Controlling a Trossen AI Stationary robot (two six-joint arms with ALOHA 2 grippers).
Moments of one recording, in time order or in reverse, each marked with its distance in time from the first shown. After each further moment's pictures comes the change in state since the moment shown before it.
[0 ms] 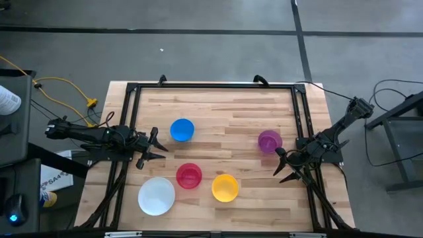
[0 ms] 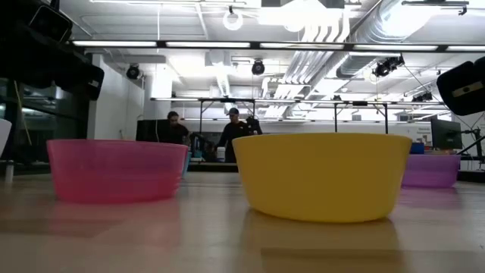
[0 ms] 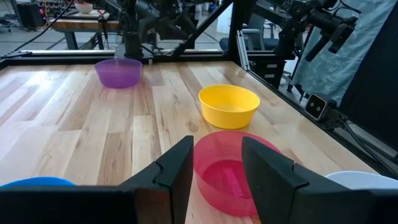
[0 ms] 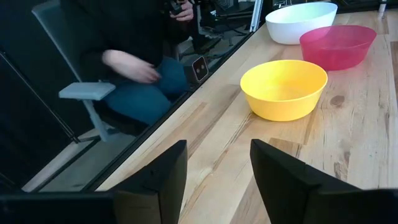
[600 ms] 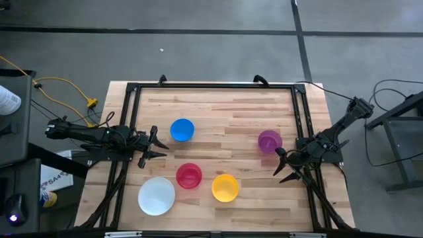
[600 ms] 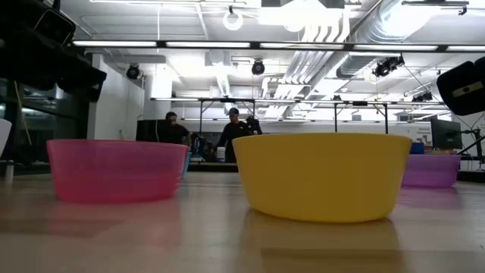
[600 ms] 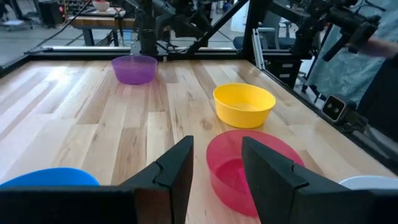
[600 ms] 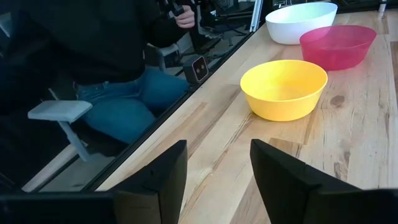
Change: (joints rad) left arm 0.000 0.000 0.000 -0.007 -0.063 -0.024; right arm 0.000 0.000 0.000 0.000 0.000 0.000
